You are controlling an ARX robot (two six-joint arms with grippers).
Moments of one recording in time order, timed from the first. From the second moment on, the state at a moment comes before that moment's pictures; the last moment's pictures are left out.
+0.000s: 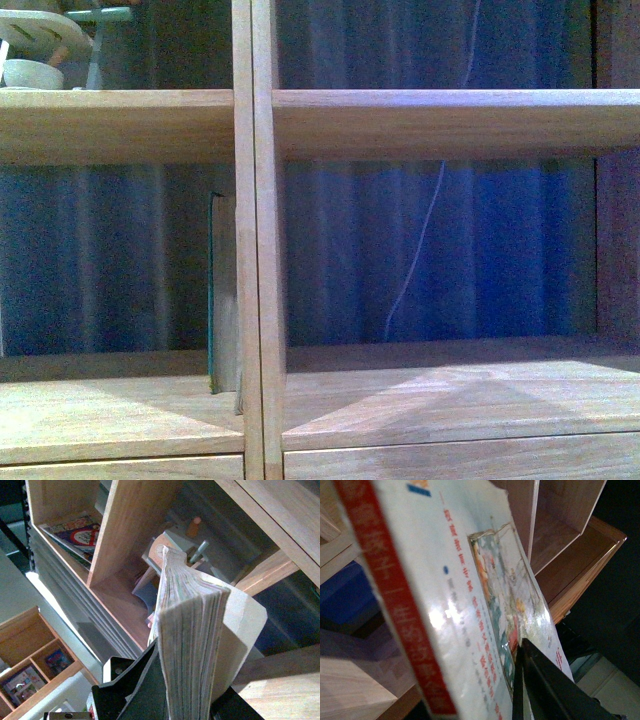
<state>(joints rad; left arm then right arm) -0.12 1.05 0.92 0.75 0.57 -1.25 0.93 1.19 1.10 0.62 0.34 0.66</state>
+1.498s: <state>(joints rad) 0.14 0.97 0.95 0.46 0.54 -0.23 0.27 0.83 0.62 0.73 0.65 -0.25</state>
